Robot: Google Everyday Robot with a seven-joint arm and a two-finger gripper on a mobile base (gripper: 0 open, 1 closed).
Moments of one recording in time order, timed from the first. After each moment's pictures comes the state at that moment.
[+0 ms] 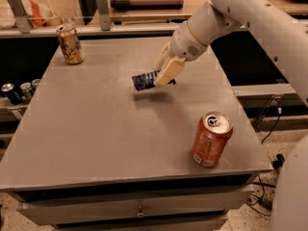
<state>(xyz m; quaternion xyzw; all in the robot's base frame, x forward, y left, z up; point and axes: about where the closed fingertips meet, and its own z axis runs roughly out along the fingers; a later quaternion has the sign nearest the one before) 0.639 -0.038 0.876 -0.68 0.65 0.19 0.29</state>
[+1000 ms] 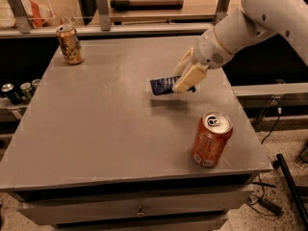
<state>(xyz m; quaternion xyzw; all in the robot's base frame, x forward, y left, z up) 0.608 -0.092 0.877 -0.64 0.69 0.18 0.30</state>
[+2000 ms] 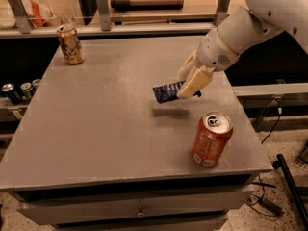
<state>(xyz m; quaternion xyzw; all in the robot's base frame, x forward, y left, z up) 0.577 -0.099 0.883 -0.66 0.68 0.19 0.27</state>
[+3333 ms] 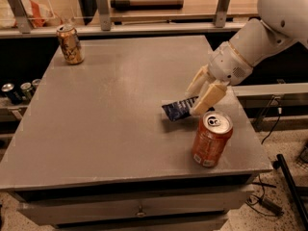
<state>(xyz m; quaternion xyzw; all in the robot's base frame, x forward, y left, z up) 0.531 -0.122 0.864 -0.67 0.66 0.23 0.23</state>
